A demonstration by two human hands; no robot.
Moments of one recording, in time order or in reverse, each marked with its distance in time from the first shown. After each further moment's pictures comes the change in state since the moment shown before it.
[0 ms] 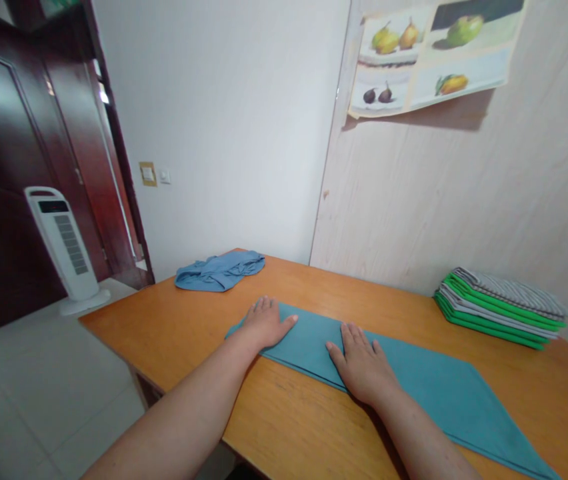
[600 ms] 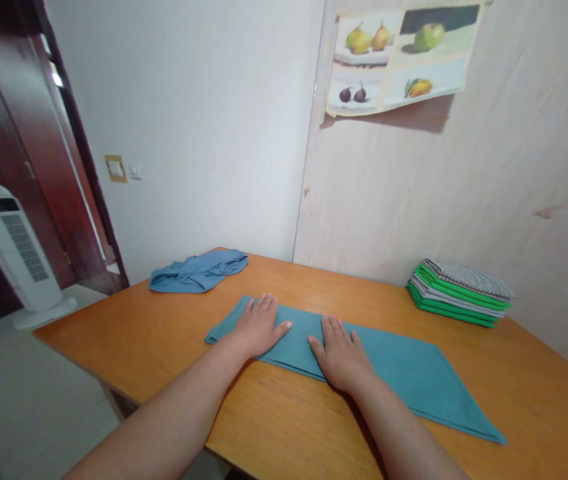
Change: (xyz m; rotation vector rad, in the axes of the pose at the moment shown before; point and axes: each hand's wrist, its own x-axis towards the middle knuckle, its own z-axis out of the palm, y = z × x) left_hand -0.015 0.016 -0.002 0.007 0.047 0.256; right_hand -0.002 -0.008 -0.010 0.050 -0.034 0.032
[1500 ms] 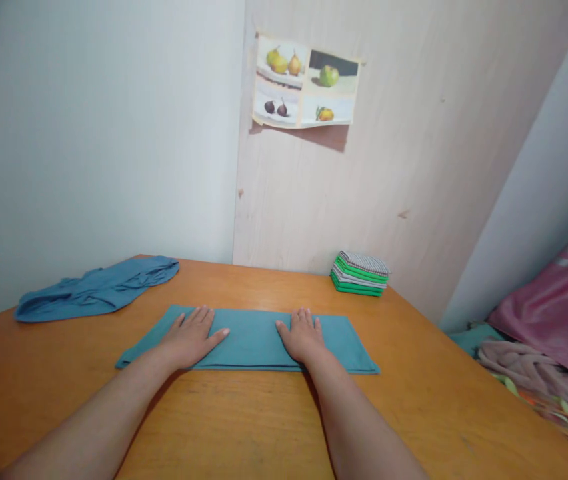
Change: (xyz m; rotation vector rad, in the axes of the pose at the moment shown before) left_hand 0.013 -0.009 0.014 0.043 -0.073 0.030; right_hand 0.001 0.052 -0.019 0.060 0.007 0.302
